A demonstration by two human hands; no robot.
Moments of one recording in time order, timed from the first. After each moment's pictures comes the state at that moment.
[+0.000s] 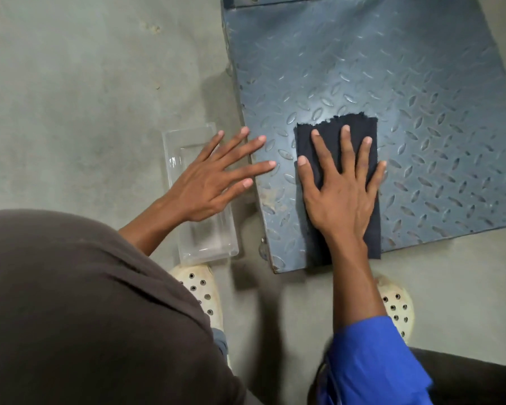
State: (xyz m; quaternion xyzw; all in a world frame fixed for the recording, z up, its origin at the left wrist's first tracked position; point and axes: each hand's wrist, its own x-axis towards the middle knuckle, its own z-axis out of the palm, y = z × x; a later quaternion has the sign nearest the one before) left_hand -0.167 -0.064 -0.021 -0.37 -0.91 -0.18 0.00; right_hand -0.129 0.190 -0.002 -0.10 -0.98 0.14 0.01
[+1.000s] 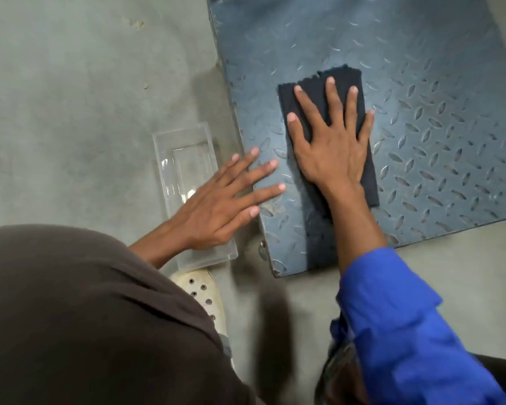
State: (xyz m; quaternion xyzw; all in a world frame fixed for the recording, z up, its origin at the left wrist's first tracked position) left_hand -0.140 -0.045 -0.018 -0.42 -0.87 -0.24 -0.03; right_hand -0.203 0.186 -0.006 -0.06 -0.99 0.14 0.03
